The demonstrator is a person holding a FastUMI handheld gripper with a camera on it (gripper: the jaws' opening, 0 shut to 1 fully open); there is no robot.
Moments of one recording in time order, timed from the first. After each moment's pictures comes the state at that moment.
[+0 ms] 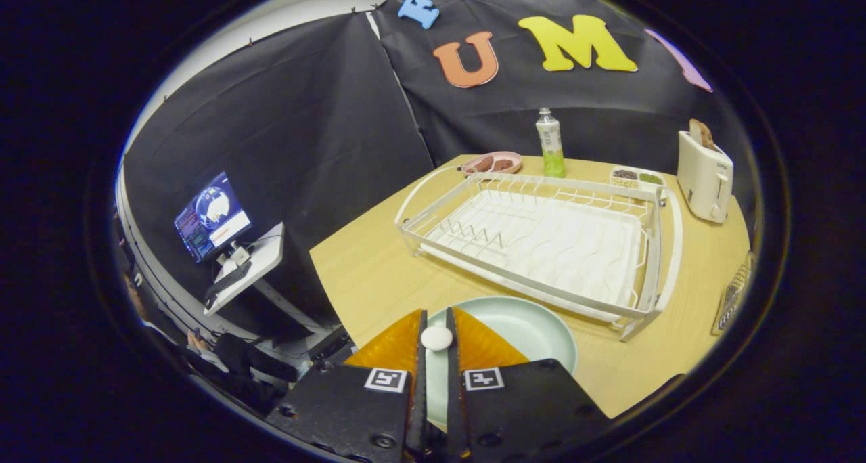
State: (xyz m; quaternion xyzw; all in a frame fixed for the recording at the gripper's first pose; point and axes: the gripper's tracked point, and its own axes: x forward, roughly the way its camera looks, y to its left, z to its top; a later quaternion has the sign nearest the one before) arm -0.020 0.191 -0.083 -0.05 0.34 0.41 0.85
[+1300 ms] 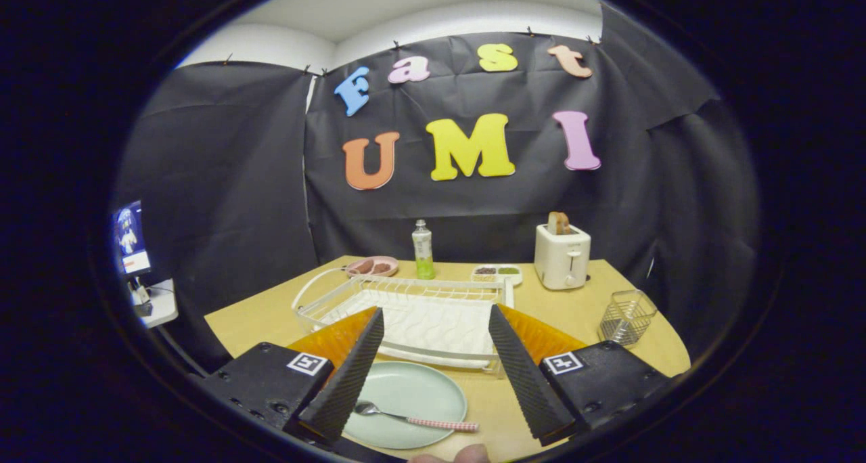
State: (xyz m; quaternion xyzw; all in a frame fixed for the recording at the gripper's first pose) arm -0.014 0.108 -0.007 0.00 0.08 0.13 0.99
